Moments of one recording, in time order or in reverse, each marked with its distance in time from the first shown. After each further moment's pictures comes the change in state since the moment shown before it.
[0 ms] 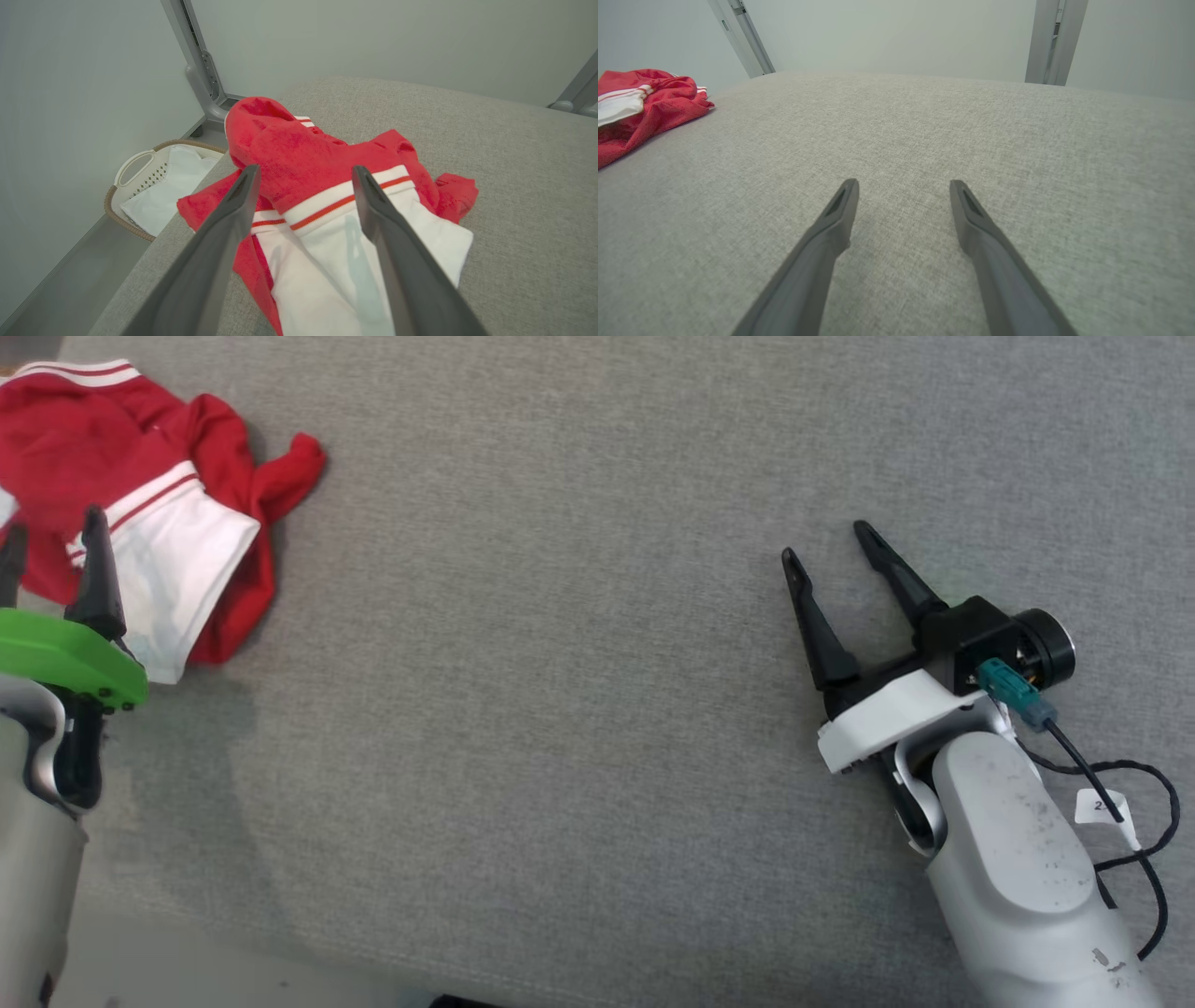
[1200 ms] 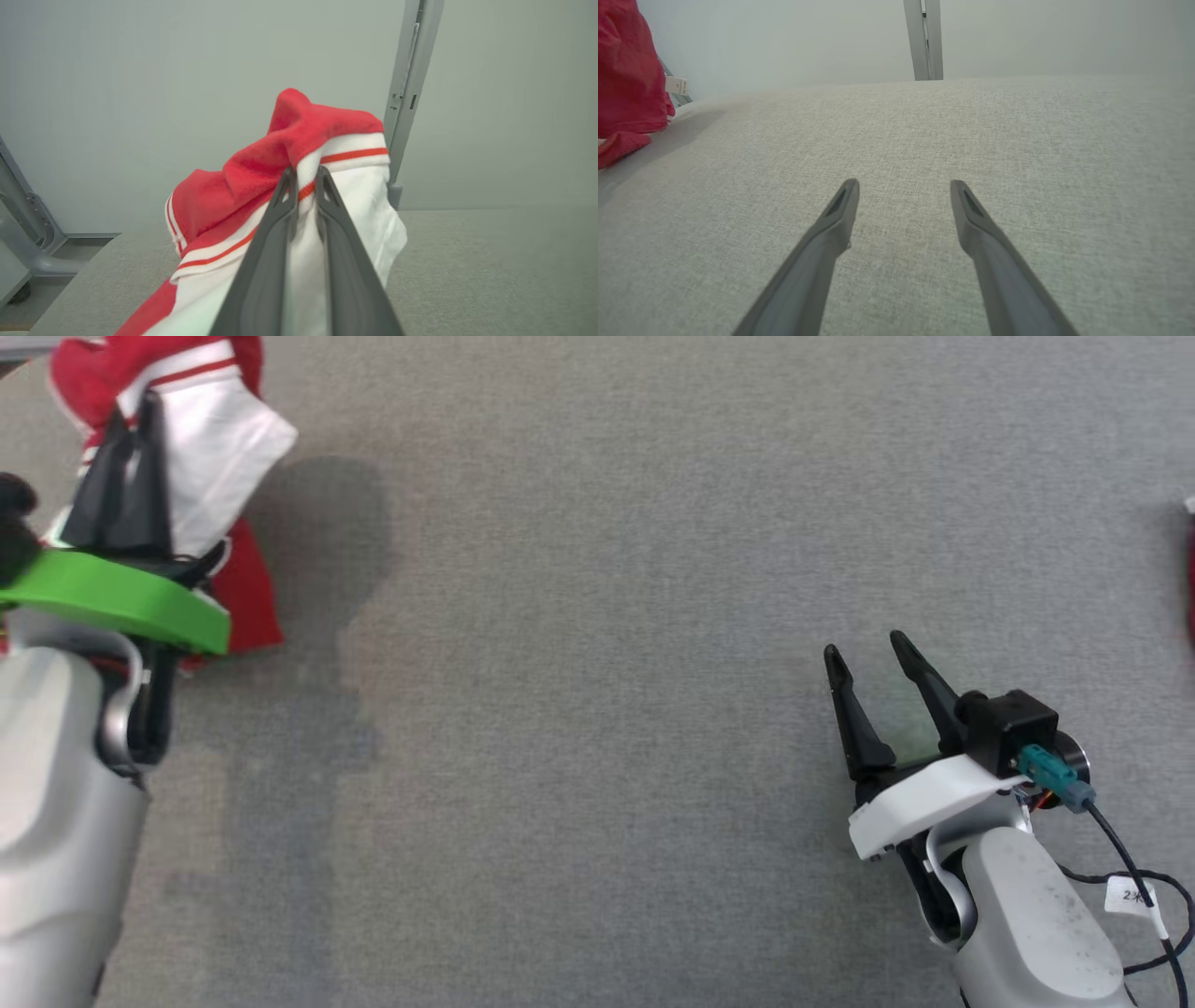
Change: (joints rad) left arm 0.010 -0.002 -0.041 -0.339 0.079 0.000 -0.008; right arm 0.162 -0.011 -0.029 -0.013 0.156 -0.001 0.002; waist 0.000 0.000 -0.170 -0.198
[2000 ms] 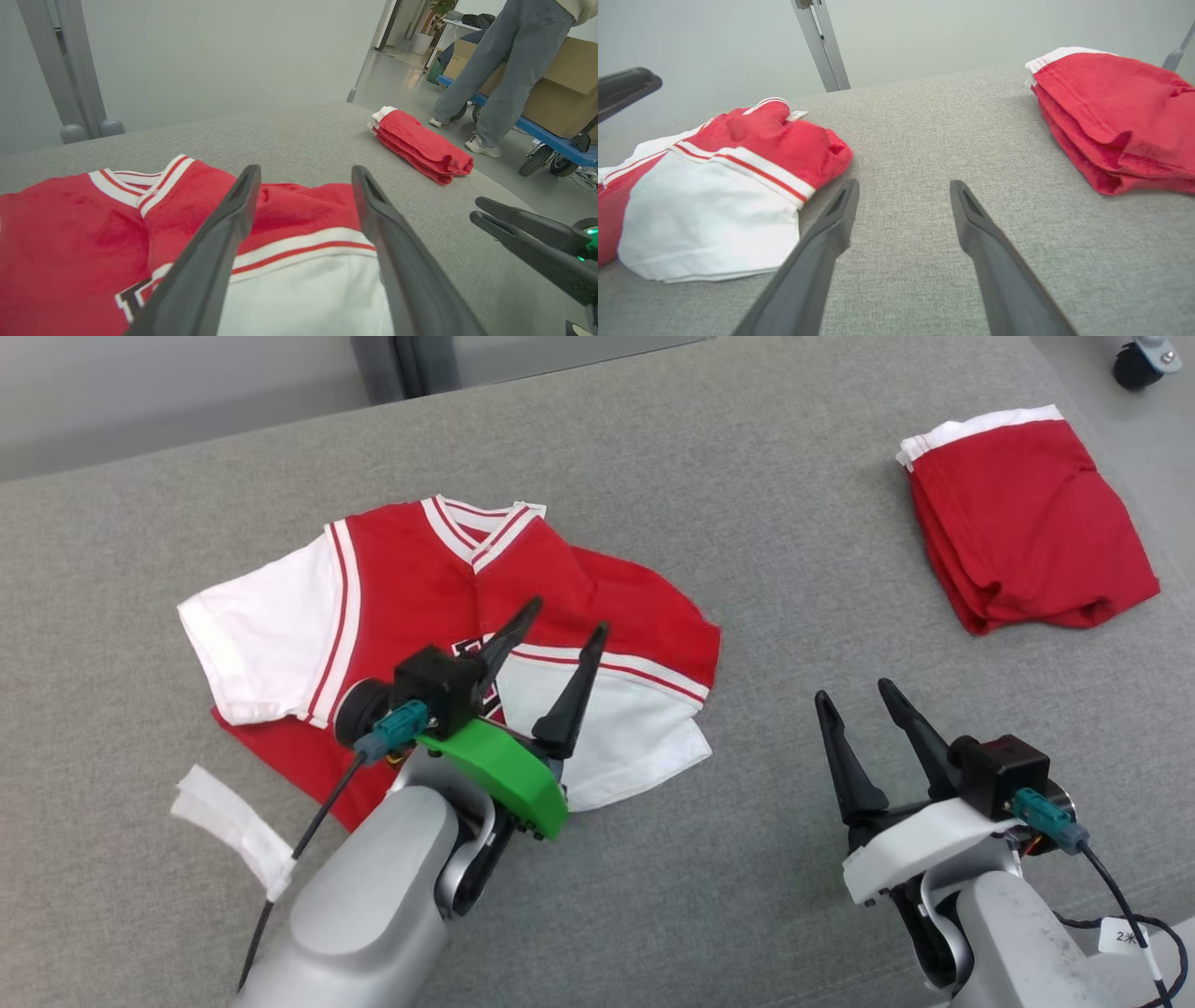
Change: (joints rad) left arm 0.147 -0.333 -0.319 0.025 0.102 0.000 0.000; right arm 0.079 -0.001 0.031 -0.023 0.053 0.000 0.000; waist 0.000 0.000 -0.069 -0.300
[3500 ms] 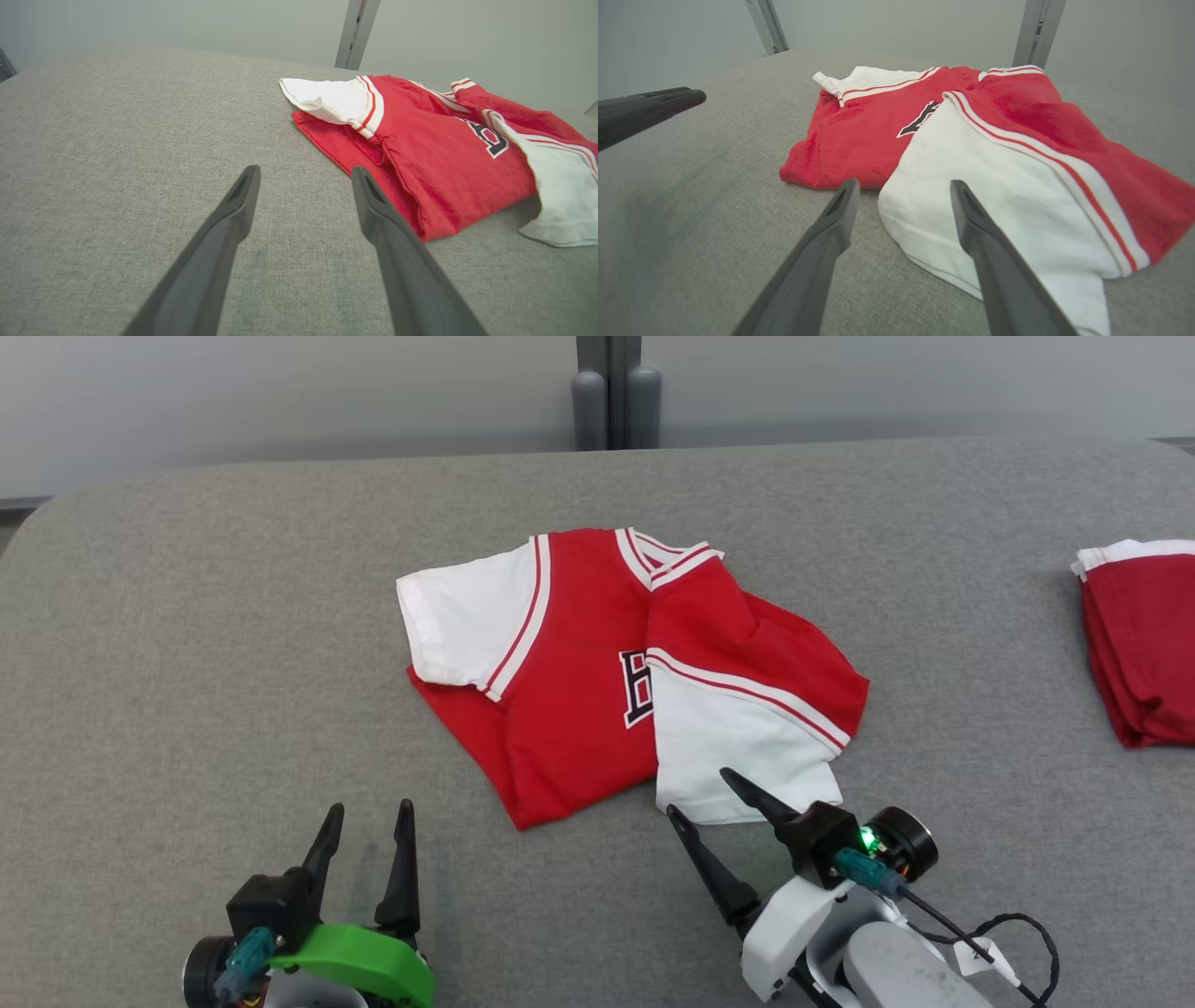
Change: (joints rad) left arm 0.525 -0.077 0.579 -0.137 0.330 0.001 -0.002; right arm -0.025 0.002 0.322 0.121 -0.094 0.000 0.000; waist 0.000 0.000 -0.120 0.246
